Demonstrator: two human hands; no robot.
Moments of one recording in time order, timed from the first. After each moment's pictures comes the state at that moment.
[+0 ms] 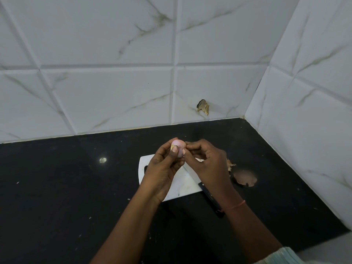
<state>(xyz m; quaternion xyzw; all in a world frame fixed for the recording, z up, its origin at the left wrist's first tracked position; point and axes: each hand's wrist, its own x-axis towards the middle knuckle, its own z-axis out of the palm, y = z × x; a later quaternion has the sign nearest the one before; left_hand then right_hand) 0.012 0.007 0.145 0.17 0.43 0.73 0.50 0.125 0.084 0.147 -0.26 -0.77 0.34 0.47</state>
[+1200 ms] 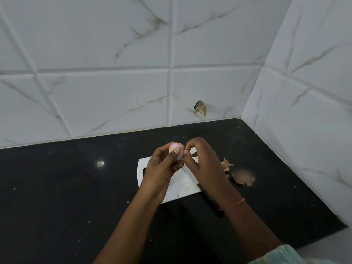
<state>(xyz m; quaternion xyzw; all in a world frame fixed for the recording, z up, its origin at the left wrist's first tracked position) 0.013 0.003 0.148 0.18 0.49 0.71 0.47 0.123 0.091 0.142 -0.28 -0.86 0.21 0.37</state>
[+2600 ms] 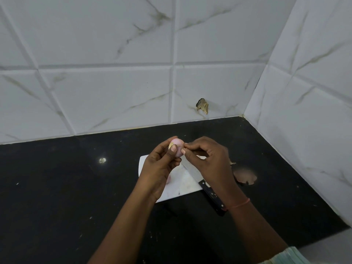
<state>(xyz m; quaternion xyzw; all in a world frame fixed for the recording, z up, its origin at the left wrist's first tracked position) 0.005 -0.001 0.148 0.23 0.47 0.71 0.47 0.130 0.086 0.156 -0.22 -0.80 0.30 0.46</state>
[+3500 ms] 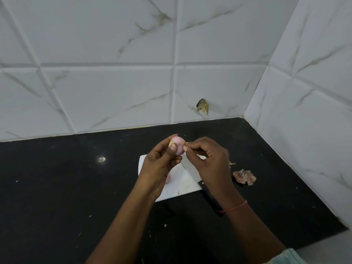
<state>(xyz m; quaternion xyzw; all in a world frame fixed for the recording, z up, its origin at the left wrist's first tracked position) 0.006 -0.003 0.153 0.23 0.46 0.72 0.46 0.128 0.079 0.158 -0.23 -0.80 0.26 0.49</state>
